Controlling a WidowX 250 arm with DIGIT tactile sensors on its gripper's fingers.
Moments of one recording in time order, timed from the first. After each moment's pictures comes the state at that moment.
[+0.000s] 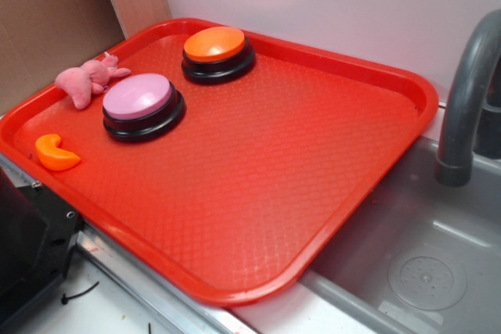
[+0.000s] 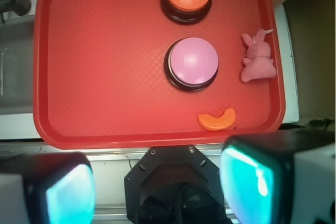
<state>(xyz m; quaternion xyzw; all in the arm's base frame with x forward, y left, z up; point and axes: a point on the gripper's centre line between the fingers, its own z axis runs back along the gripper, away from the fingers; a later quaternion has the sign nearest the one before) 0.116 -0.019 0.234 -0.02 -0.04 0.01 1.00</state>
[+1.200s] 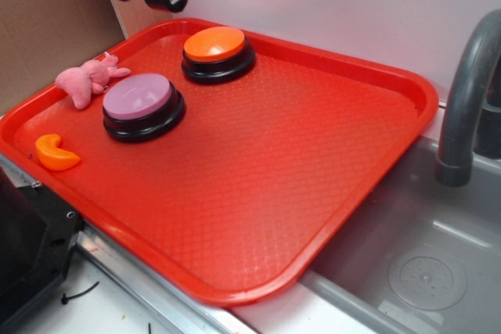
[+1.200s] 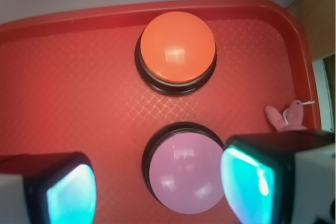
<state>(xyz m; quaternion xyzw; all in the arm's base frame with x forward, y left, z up) 0.240 0.023 0.139 -0.02 -0.07 0.03 1.00</state>
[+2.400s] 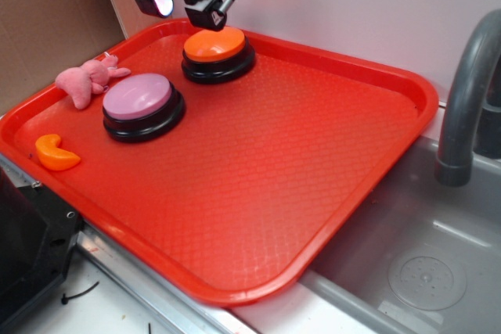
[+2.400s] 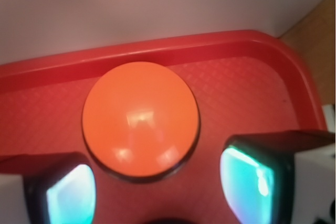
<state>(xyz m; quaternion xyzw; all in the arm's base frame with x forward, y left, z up) 0.299 0.054 0.078 0.02 -0.12 0.07 0.99</state>
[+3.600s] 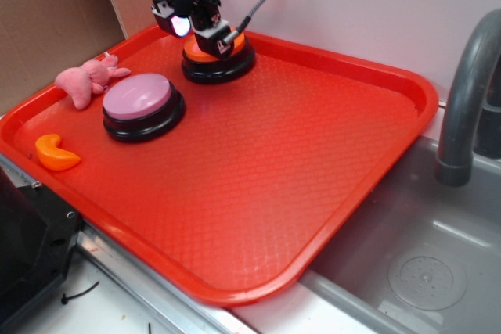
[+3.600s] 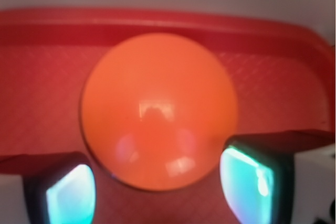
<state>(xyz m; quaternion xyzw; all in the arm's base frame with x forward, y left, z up) 0.301 0.047 0.072 0.02 -0.10 -0.02 0.99</state>
